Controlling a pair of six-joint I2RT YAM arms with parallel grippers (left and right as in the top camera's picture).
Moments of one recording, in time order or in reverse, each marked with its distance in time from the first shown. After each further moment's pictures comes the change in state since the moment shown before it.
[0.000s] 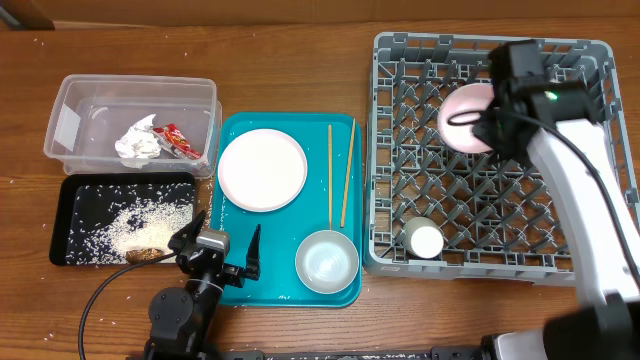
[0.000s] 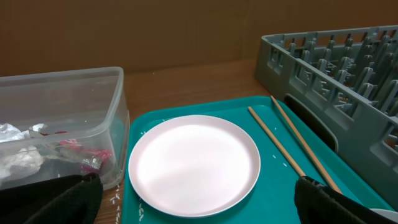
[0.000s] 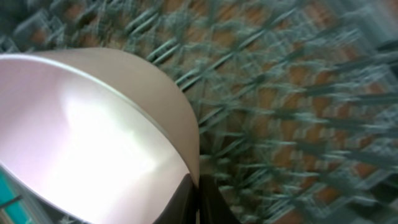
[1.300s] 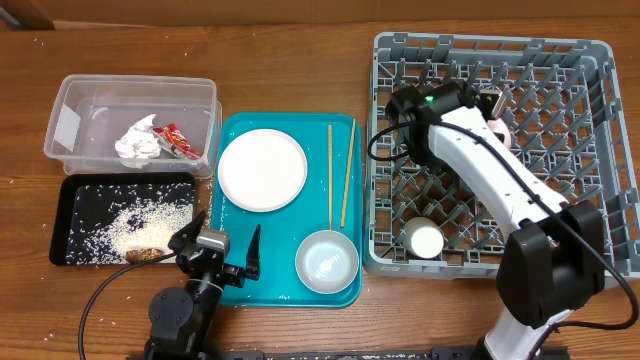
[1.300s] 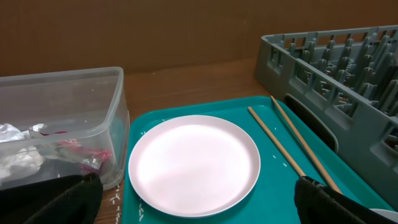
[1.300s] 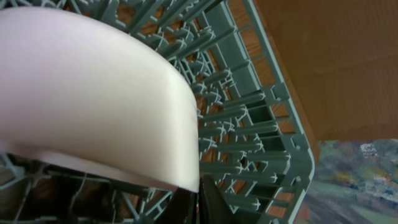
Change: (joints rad) left arm 0.000 0.000 0.000 0.000 0.000 0.000; right arm 0.299 0.307 0.002 -0.272 0.556 0.198
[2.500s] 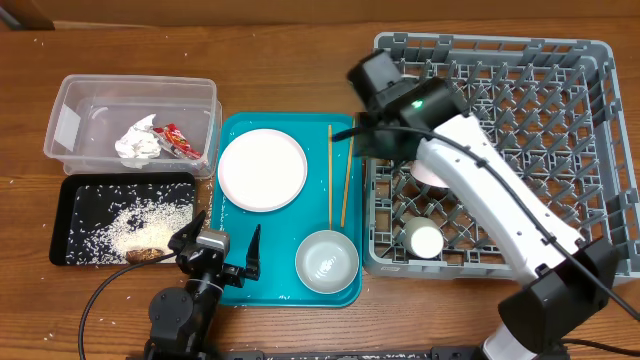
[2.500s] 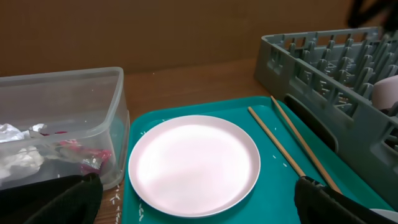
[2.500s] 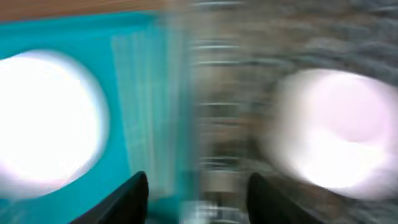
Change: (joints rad) left arm 0.000 0.000 0.000 0.000 0.000 0.000; right arm 0.164 -0.081 0.187 0.364 -0.863 -0.392
